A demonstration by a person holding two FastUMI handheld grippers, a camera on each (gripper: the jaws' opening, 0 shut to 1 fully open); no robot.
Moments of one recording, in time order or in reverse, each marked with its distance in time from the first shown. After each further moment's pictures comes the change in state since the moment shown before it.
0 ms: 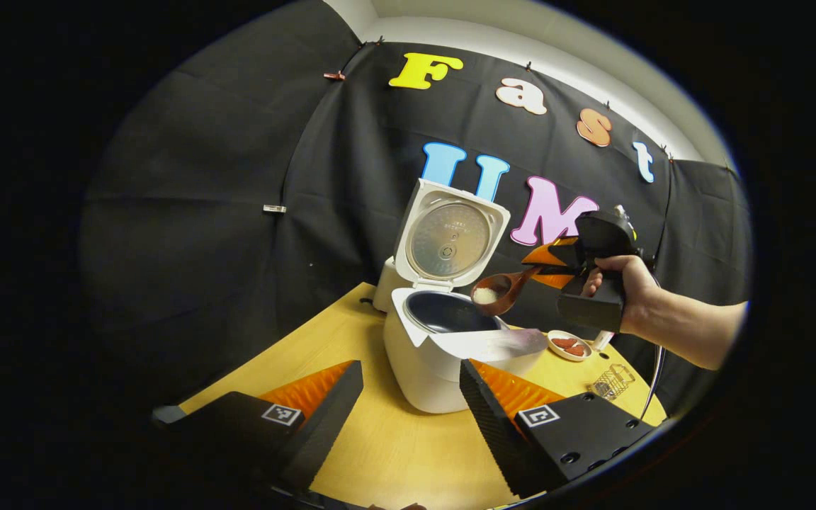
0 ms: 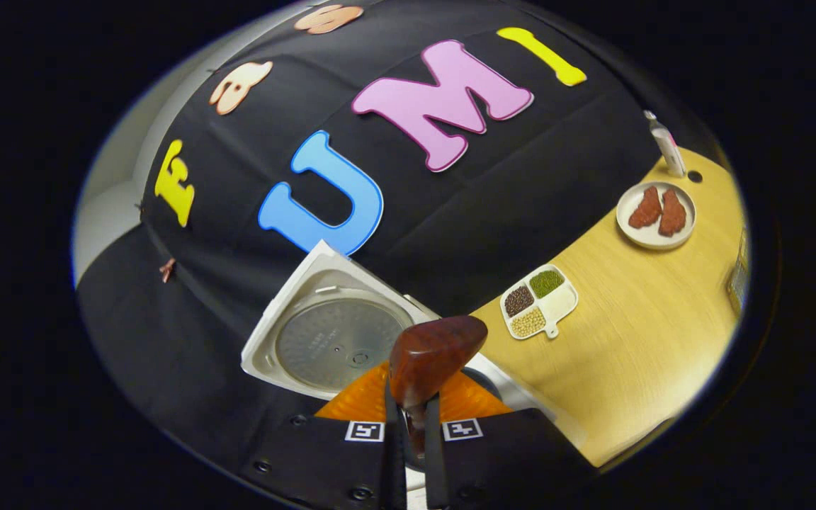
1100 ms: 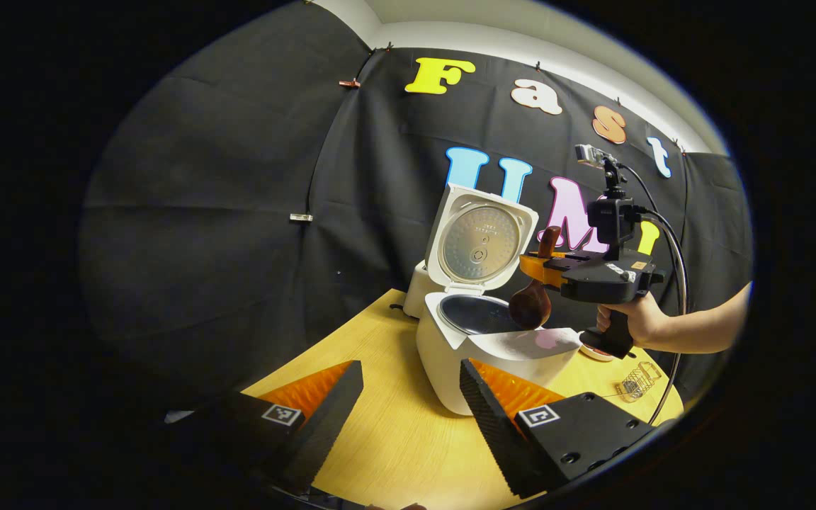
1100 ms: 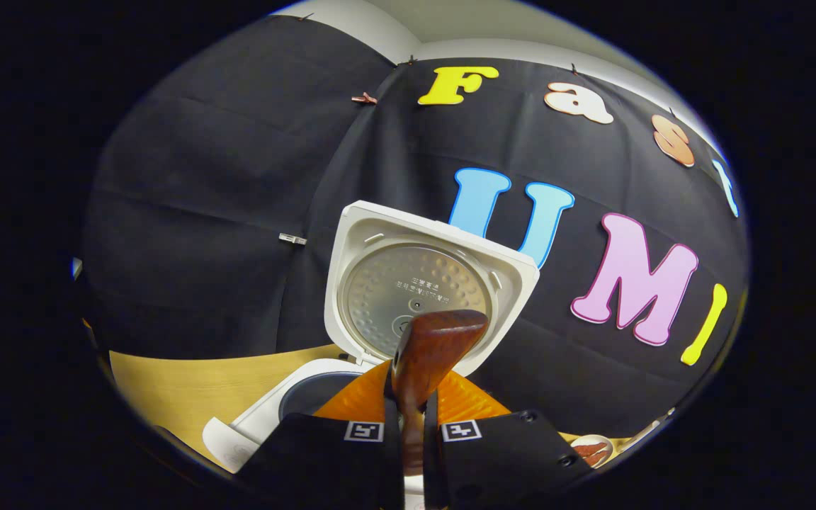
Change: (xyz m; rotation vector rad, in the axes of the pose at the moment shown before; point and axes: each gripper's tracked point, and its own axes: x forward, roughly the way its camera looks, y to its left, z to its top) left arm 0.001 0.028 -0.006 0.008 -0.033 0.097; right arm -0.007 0.068 -0.051 -1.131 -0.164 0.248
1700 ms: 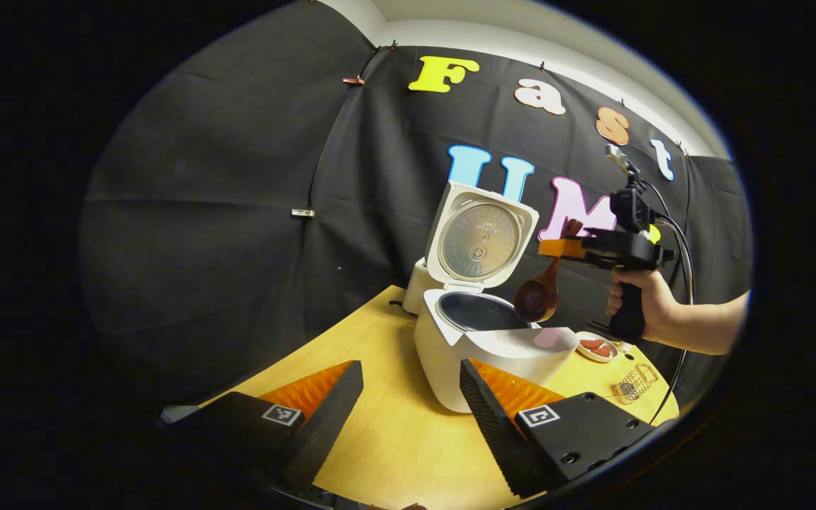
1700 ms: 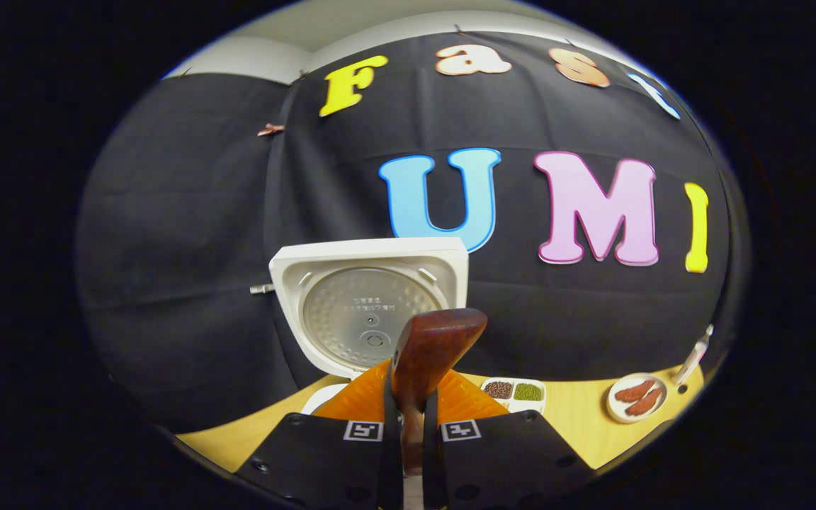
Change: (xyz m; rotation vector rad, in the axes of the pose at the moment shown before) left arm -0.001 -0.005 -0.005 -0.033 0.009 0.004; right arm -0.019 -0.064 0.016 0.489 0.050 -0.132
